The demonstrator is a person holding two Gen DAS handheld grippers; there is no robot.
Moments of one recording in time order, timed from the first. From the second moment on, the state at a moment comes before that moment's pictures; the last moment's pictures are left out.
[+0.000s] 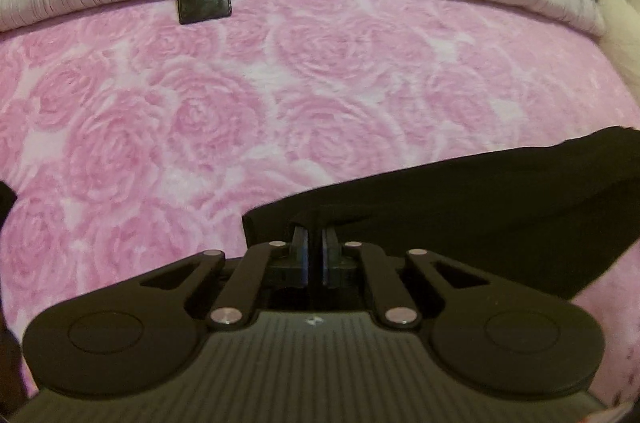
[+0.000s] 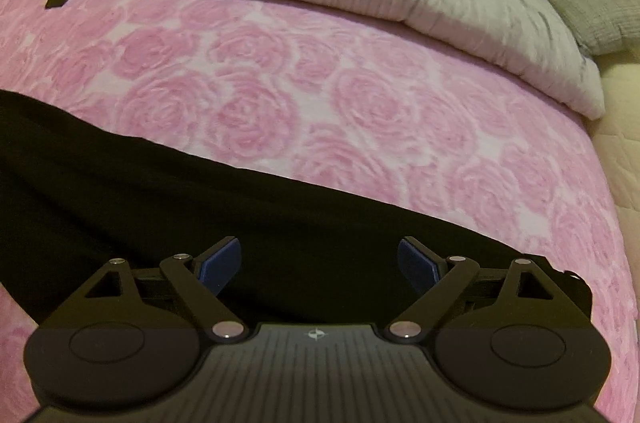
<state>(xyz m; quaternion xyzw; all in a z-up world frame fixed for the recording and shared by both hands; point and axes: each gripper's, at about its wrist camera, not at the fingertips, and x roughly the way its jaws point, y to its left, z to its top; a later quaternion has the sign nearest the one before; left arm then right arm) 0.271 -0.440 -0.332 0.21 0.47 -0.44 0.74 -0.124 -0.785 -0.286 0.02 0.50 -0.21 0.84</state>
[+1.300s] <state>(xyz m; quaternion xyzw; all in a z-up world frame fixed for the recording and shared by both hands) 0.233 -0.489 -0.353 0.33 0.46 -0.28 0.77 -0.211 -0.937 -0.337 -0.13 0.54 -0.17 0.82</state>
